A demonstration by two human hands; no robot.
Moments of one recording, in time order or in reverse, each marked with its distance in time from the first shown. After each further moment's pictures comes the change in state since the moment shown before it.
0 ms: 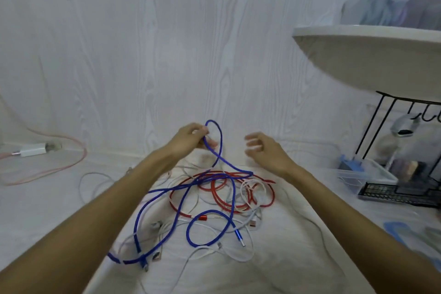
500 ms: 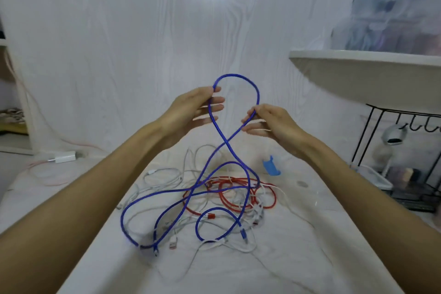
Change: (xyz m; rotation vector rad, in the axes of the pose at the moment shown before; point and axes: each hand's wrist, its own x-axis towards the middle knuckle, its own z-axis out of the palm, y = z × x) left_hand -0.053 0.105 -0.027 -0.281 -0.049 0.184; right_hand -0.025 -0.089 -0.051 0.546 -0.031 -0.150
